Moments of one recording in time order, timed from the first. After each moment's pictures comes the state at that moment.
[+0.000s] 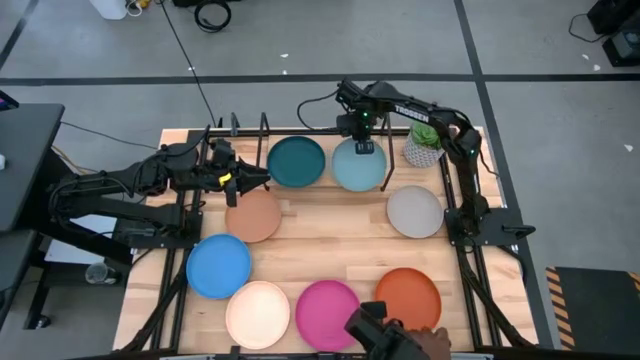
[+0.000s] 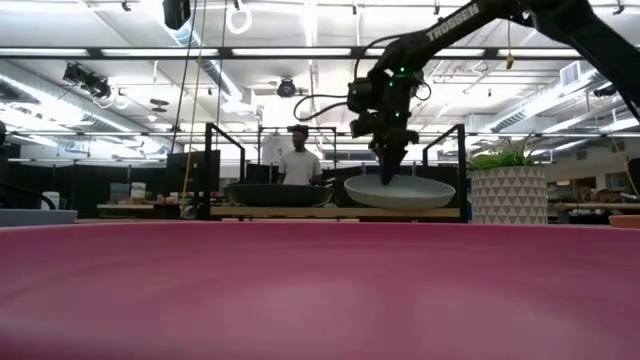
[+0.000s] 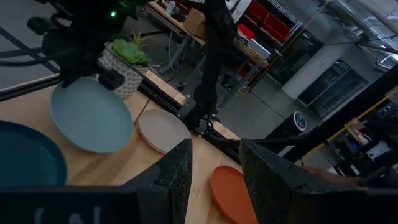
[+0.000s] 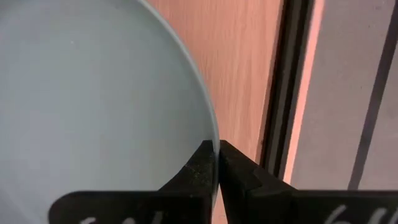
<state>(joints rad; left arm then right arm) 0.09 0.82 0.91 -0.22 -0.07 -0.62 -0.68 2.07 1.85 -1.12 -0.02 -0.76</state>
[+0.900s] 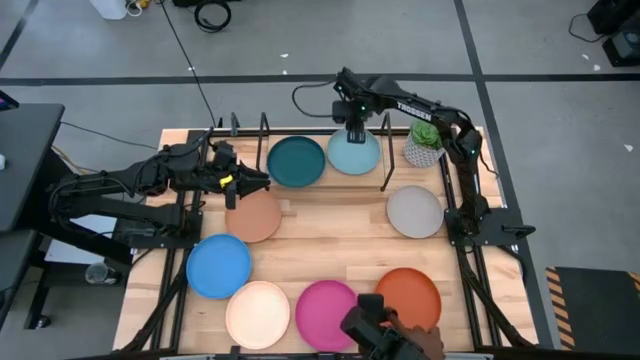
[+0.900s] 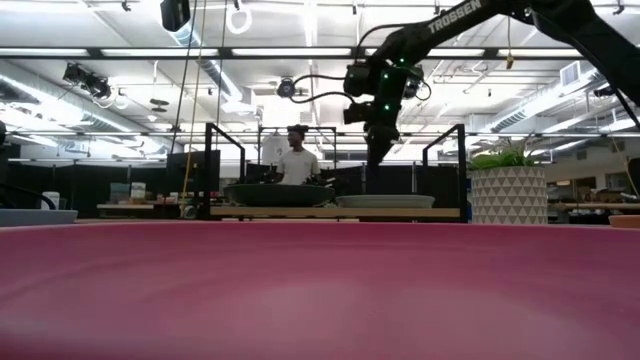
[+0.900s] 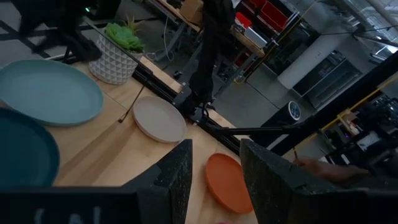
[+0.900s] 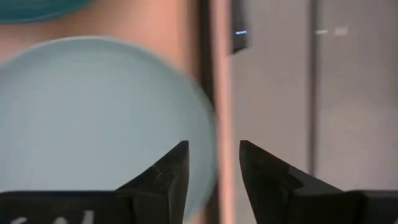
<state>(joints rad) 0.09 0.82 0.91 -0.25 -0.02 -0.64 -0.68 2.06 1.91 -1.03 0.04 -0.66</state>
